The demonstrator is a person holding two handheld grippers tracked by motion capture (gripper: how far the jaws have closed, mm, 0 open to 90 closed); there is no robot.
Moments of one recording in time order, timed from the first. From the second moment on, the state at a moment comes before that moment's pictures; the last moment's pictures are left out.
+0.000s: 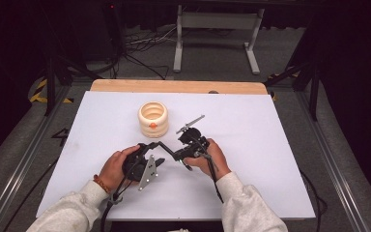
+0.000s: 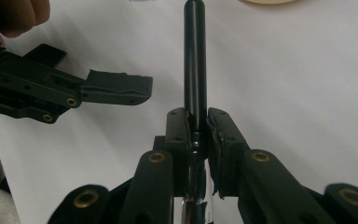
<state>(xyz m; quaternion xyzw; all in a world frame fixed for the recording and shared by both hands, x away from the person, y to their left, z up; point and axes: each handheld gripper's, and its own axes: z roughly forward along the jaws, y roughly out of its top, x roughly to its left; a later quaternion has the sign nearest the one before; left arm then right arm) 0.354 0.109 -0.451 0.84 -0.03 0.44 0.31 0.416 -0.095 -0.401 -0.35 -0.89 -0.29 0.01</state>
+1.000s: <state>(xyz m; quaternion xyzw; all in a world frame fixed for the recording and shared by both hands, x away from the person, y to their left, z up) 0.343 0.091 -0.462 0.84 -0.12 0.50 0.17 0.421 -0.063 -0.404 -0.34 -0.91 -0.24 0.00</state>
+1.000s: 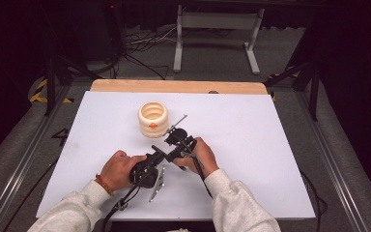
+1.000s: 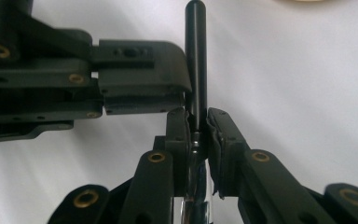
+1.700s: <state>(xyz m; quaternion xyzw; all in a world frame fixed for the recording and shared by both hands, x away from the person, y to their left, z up) 0.344 0.089 -0.470 0.84 -0.14 0.50 0.15 0.417 -0.059 -0.399 -0.31 -0.92 -0.23 0.01</state>
